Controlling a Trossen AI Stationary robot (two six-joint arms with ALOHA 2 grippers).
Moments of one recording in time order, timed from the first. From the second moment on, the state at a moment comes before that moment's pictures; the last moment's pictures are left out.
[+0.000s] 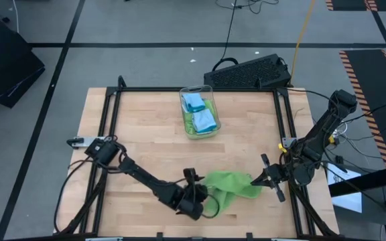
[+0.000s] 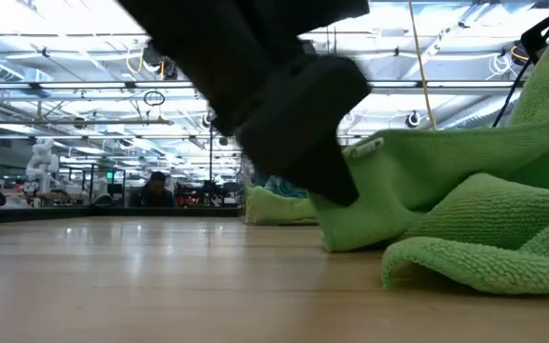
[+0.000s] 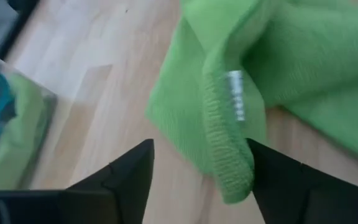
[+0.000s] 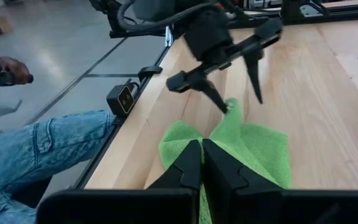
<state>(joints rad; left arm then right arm) -0.51 2.20 1.54 -0.38 -0.76 -0.35 0.93 0.77 0.34 0.01 0.57 0.43</state>
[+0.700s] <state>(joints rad) -0.55 2.22 1.54 -0.33 -0.86 -0.27 0.92 0.77 0.34 0.01 0.57 0.43</state>
